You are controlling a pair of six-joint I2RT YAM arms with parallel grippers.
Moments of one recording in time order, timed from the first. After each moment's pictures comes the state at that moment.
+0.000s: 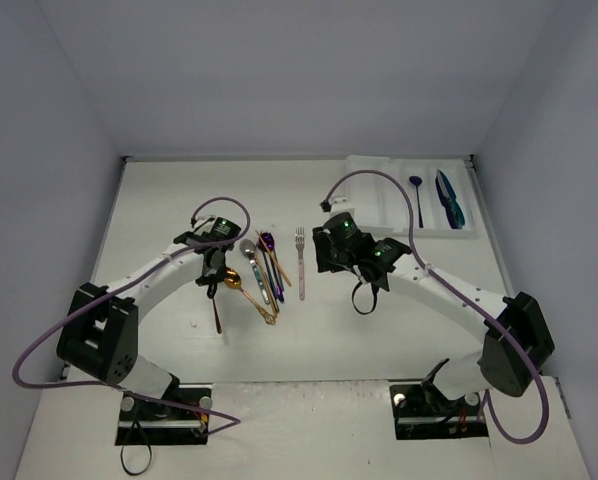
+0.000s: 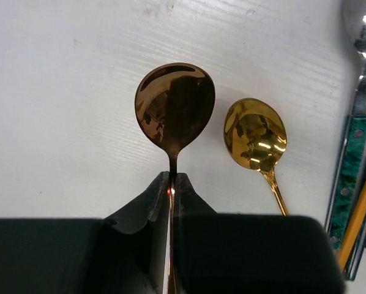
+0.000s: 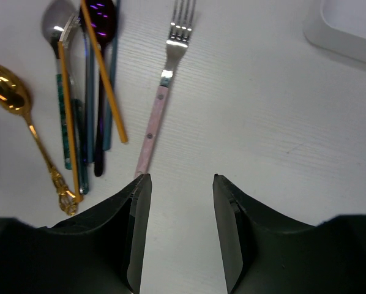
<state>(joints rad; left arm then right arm) -0.45 1.49 0.99 -0.75 -0.43 -0.65 0.76 1.42 1.03 -0.39 0.24 0.40</state>
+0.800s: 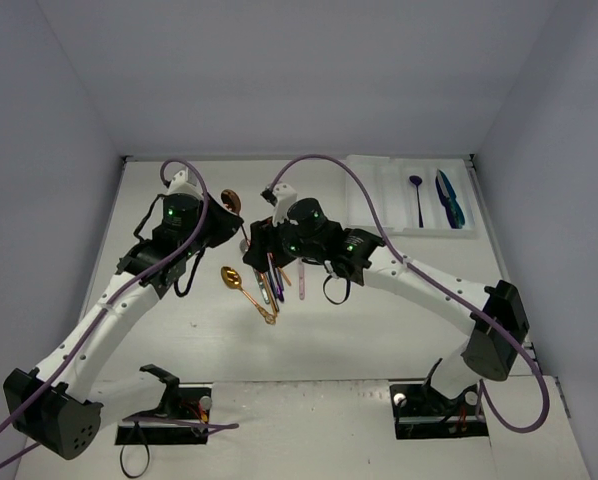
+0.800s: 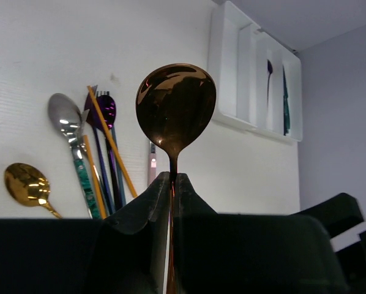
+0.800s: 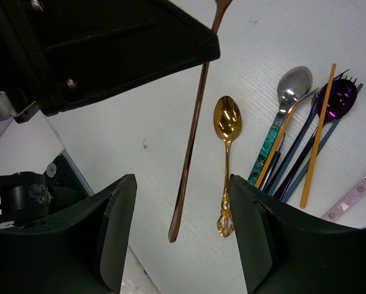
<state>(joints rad) -0.44 1.09 1.05 -0.40 -0.05 -0.80 0.92 1.54 1.30 -0.23 -0.12 0.40</state>
